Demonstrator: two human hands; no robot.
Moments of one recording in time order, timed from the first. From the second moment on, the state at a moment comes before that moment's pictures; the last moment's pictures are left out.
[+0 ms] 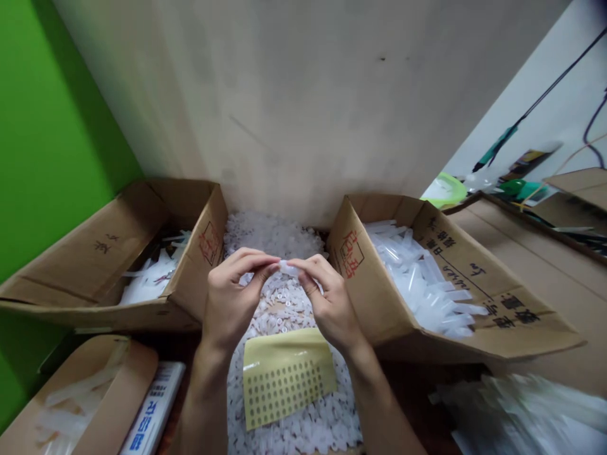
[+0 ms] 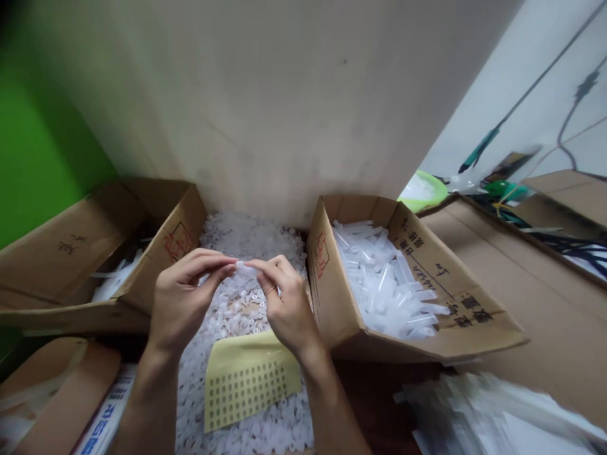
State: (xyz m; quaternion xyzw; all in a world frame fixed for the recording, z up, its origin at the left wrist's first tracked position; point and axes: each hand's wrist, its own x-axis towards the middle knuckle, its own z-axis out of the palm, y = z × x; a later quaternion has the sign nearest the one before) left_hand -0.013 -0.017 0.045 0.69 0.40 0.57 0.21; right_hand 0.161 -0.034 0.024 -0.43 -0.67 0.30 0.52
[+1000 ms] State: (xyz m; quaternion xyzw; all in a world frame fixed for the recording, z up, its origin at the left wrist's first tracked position) left_hand -0.006 -0.009 0.029 0.70 0.48 0.46 0.27; right_hand 0.169 -0.026 0.011 -0.45 -0.69 0.23 0.51
